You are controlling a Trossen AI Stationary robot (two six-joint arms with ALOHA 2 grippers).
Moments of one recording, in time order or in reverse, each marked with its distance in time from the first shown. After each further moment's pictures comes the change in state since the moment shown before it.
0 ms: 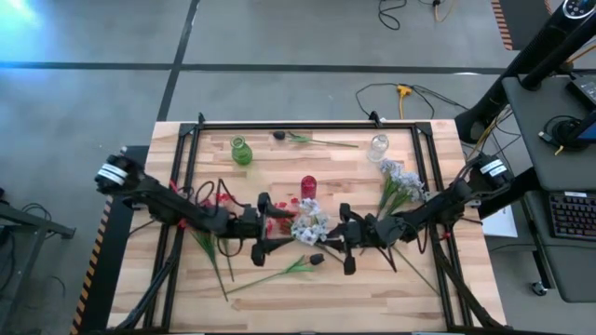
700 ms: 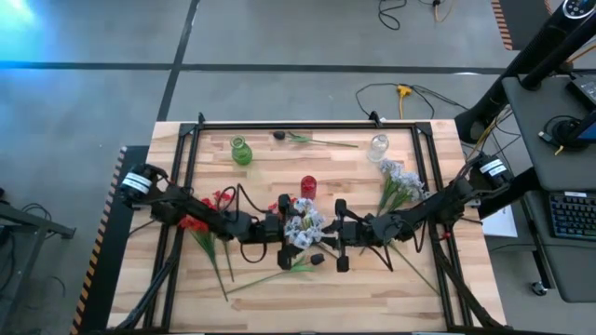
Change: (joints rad) left arm 0.038 0.216 0.260 0.033 -0.009 0.132; right arm -0.021 0.000 0.086 -0.062 0.005 -0.141
